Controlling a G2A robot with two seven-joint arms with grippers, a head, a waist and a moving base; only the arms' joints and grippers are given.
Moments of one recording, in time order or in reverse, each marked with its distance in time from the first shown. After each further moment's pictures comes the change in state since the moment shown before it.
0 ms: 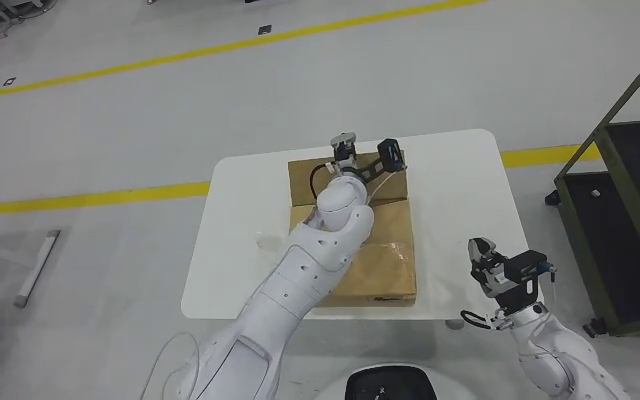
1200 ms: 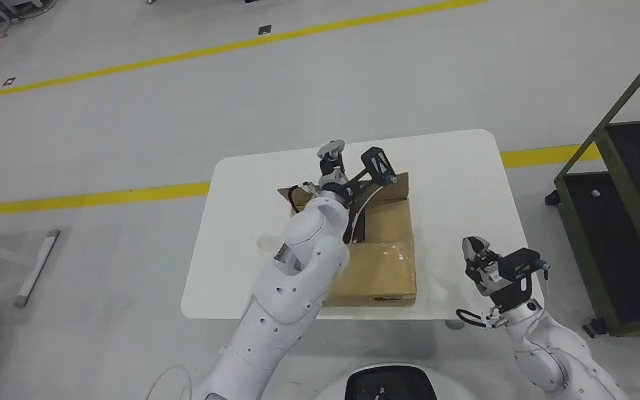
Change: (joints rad) left arm 0.261 0.147 -0.161 -0.562 -0.020 -0.125 -0.034; right arm 0.027 -0.001 -0.023 0.026 -0.004 -0.016 -0.007
